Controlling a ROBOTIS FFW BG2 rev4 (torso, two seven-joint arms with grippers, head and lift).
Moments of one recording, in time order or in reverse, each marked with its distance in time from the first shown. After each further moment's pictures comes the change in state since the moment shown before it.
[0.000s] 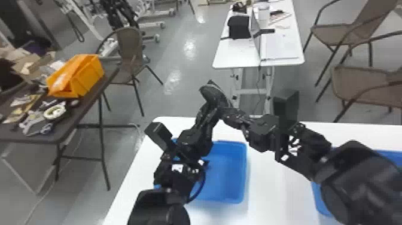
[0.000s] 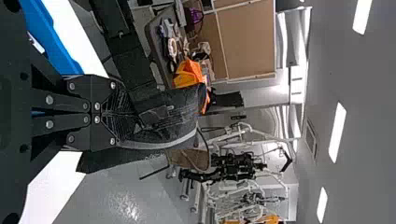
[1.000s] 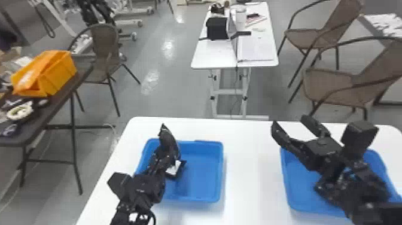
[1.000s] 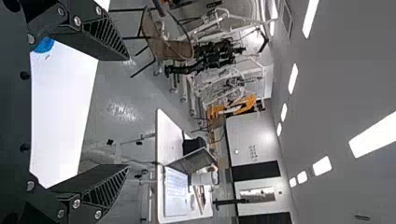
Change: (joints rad) left arm 0.126 -0.012 0.167 0.227 -0.327 -0.307 -0.017; right arm 0.471 0.138 -0.651 -0.218 0.298 -0.008 0.028
